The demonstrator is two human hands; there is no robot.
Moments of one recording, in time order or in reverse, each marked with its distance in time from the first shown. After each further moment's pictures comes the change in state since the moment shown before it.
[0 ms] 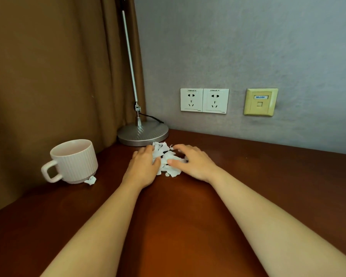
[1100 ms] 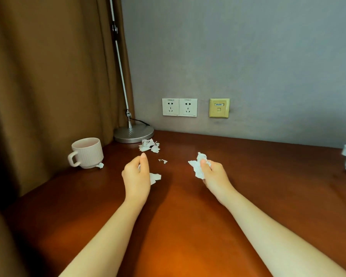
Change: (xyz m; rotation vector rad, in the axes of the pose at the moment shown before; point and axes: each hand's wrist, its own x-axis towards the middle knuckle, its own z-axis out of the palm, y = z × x) left_hand -0.158 0.054 -0.046 -0.635 0.435 0.015; right_hand -0.188 -0.038 -0.046 0.606 0.369 0.399
